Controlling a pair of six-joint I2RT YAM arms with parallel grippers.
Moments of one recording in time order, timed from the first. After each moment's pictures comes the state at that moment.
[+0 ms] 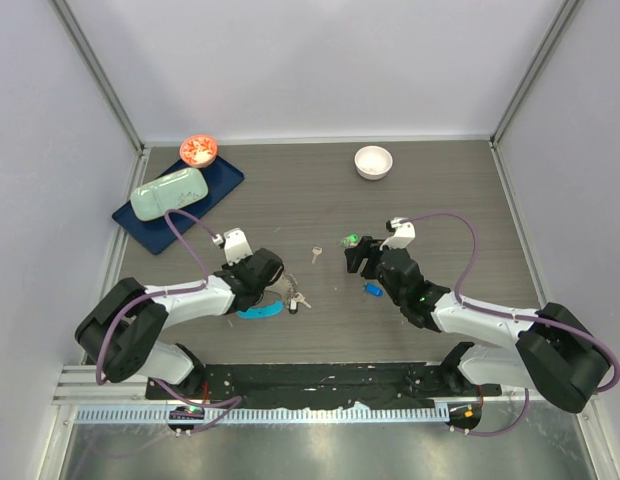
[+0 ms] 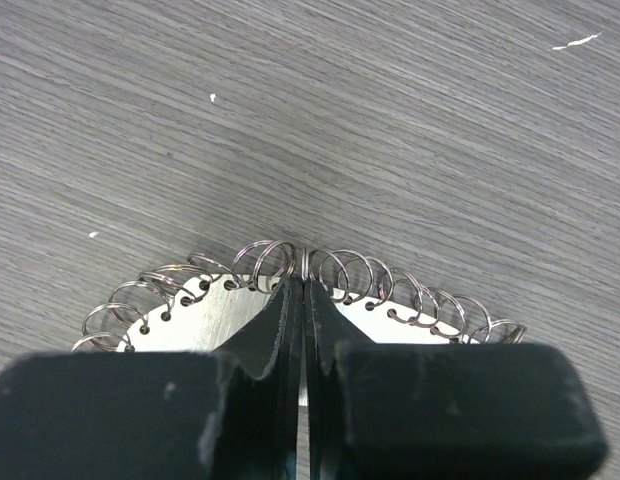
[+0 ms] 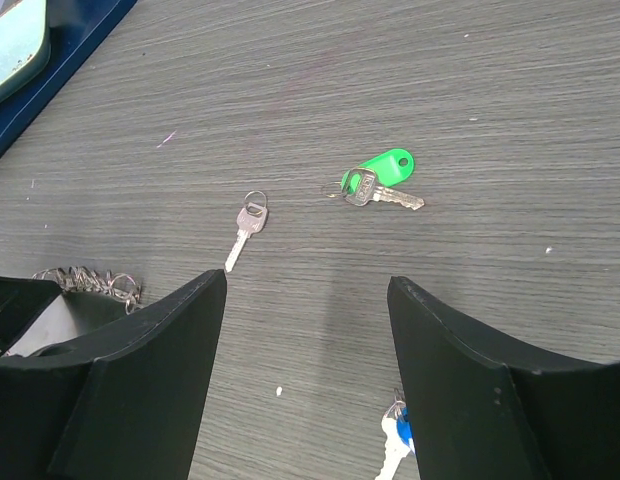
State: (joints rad) left arm -0.72 1.42 0.56 -0.13 -0.76 -0.94; right arm 0.75 1.19 0.40 0.44 0.40 0.58
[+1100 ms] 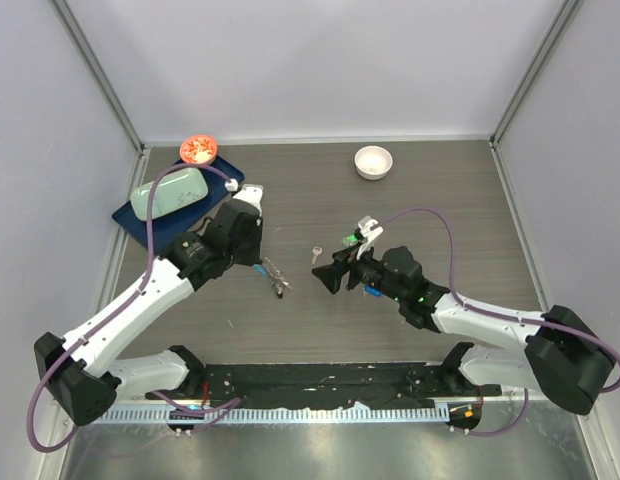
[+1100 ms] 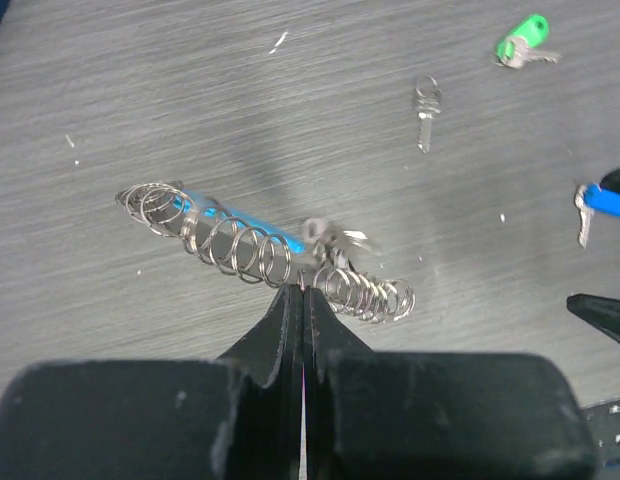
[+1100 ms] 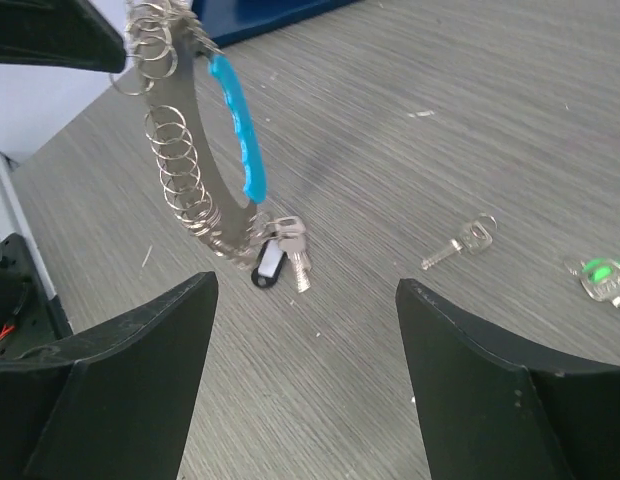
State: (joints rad) left arm -0.70 1.13 1.07 -0.74 -0.33 -0.43; right arm 0.80 1.18 0.44 0.56 -0.07 0.33
